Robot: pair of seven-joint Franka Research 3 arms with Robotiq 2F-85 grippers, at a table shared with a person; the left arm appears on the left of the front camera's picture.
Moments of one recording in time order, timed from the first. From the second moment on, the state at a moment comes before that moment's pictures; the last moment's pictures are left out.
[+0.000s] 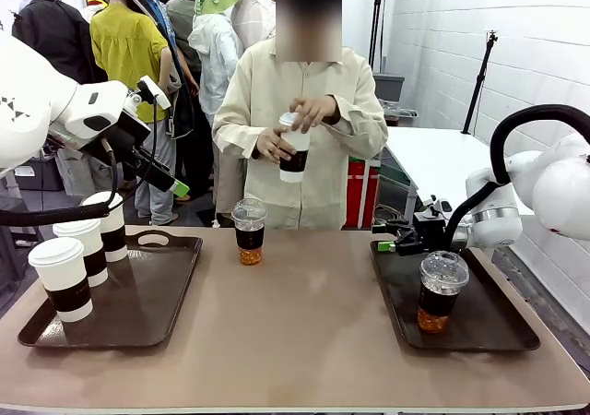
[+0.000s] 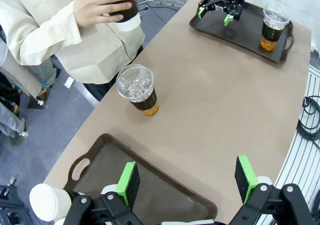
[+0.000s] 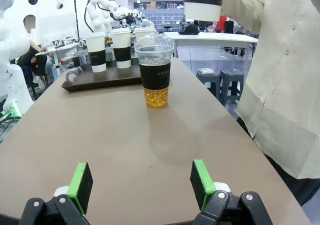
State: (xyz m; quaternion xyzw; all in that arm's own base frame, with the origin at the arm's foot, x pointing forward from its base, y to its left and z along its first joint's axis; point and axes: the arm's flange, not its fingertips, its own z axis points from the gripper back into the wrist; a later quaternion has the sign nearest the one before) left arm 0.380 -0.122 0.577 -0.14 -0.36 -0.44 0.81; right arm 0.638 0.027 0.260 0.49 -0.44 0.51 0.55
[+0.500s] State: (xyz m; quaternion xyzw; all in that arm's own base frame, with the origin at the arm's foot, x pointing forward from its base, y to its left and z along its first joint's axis) left arm 0.380 -0.122 0.577 -0.14 -0.36 -0.44 0.81; right arm 0.638 0.027 0.260 0.49 -0.44 0.51 0.55
